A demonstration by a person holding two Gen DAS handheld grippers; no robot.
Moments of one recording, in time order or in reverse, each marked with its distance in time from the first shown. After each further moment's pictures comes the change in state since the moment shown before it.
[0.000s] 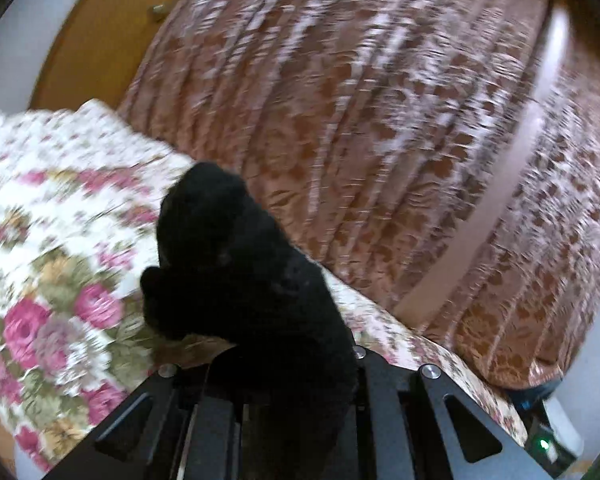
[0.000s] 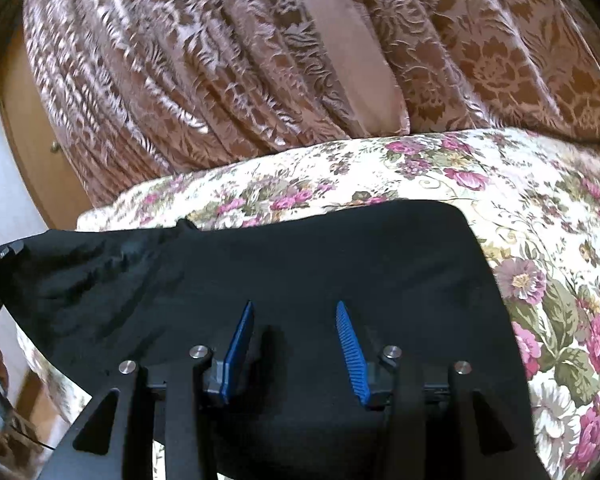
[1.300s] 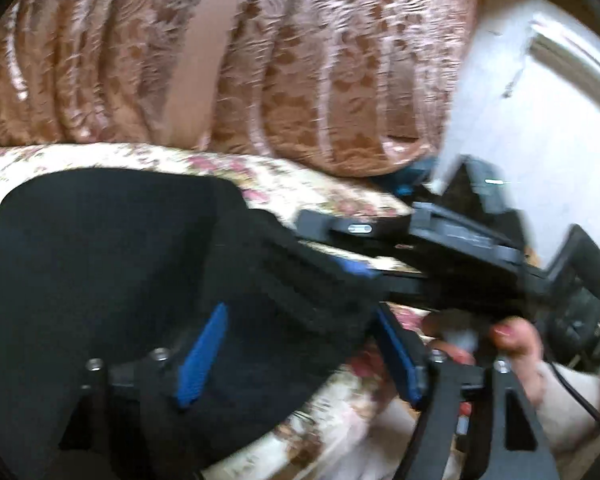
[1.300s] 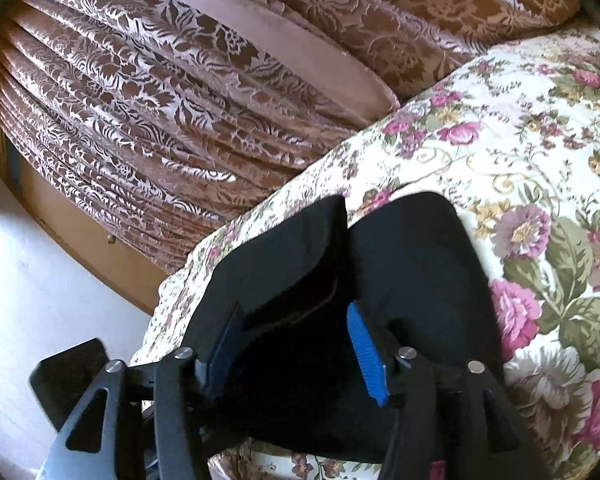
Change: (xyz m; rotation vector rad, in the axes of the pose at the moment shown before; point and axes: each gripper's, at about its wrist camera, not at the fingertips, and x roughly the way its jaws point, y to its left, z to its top) left arm 0.057 -0.193 -0.175 0.480 0.551 -0.596; right arm -0.036 -0.062 0.012 0.360 0.003 0.314
